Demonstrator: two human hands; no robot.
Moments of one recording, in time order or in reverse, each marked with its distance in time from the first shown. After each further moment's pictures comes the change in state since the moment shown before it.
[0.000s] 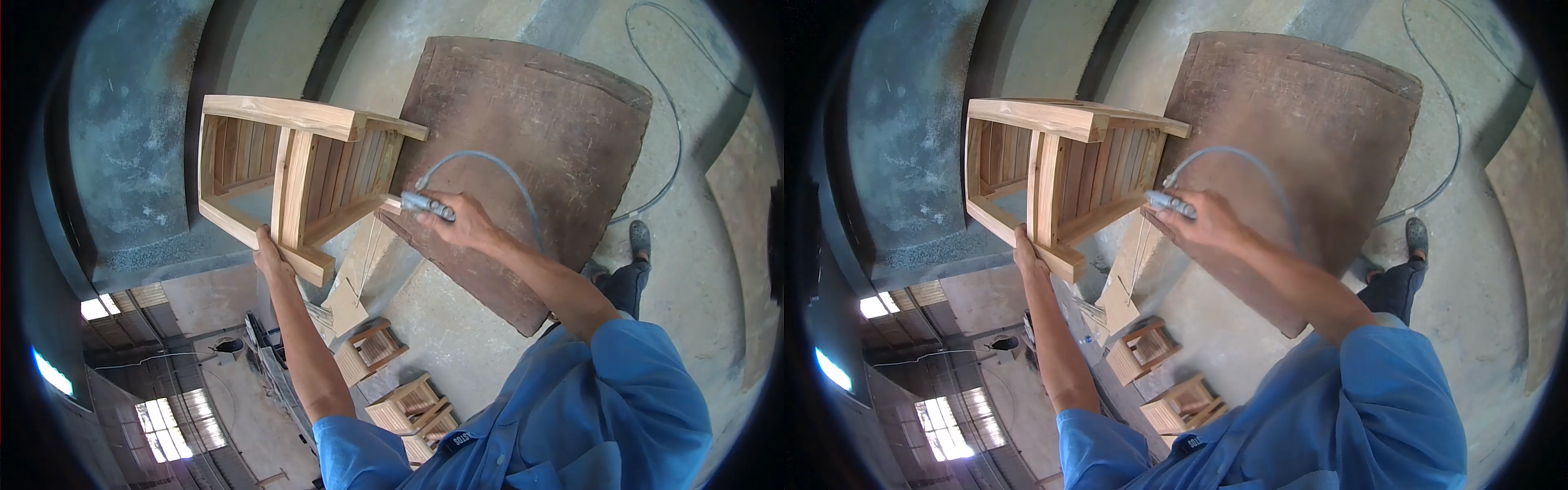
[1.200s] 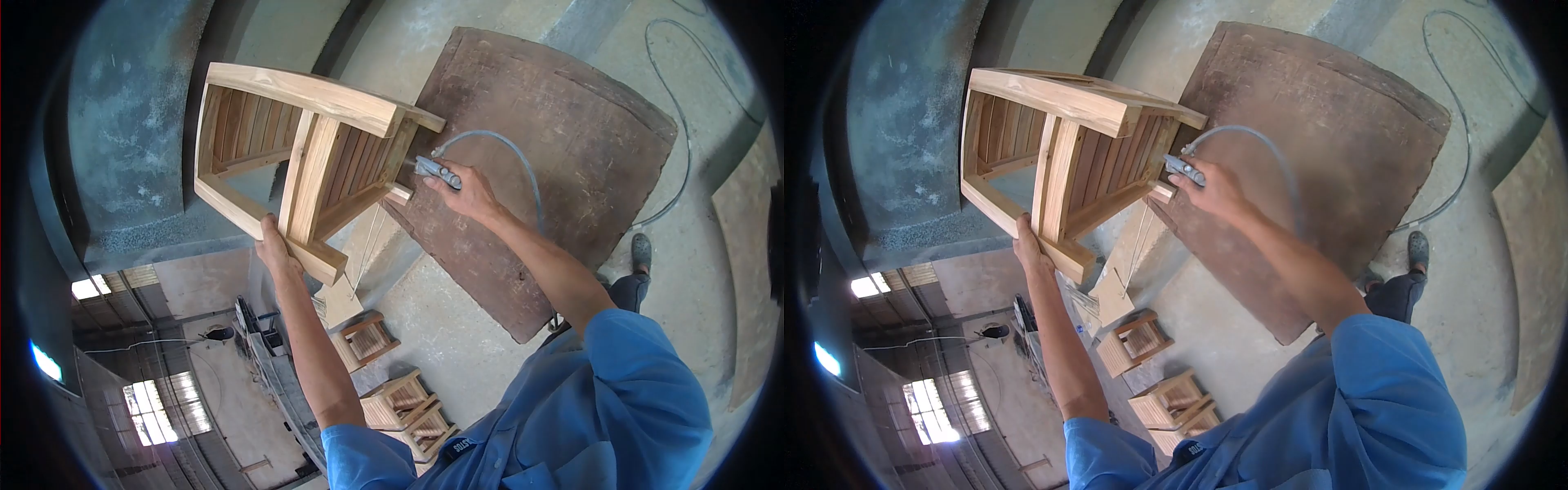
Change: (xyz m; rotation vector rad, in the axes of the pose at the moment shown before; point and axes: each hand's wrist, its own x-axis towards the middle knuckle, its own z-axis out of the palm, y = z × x) left_hand -0.005 -0.001 0.011 0.006 0.041 0.028; right_hand 0.064 0.040 0.019 -0.086 0.130 0.028
